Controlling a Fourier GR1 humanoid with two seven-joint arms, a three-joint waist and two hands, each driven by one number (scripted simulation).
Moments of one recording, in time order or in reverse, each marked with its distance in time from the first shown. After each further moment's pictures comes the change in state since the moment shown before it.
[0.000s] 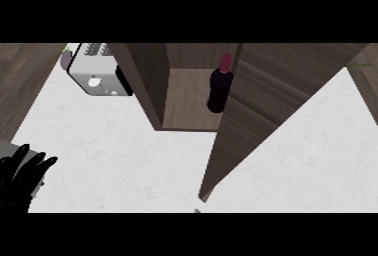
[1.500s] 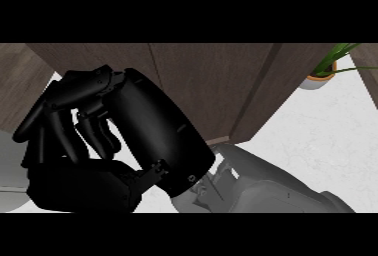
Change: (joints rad) left arm 0.244 0.153 0.278 0.162 0.059 -0.420 -0.004; right arm -0.839 0.020 -0.187 0.697 -0.096 -0.514 -0.204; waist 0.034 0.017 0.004
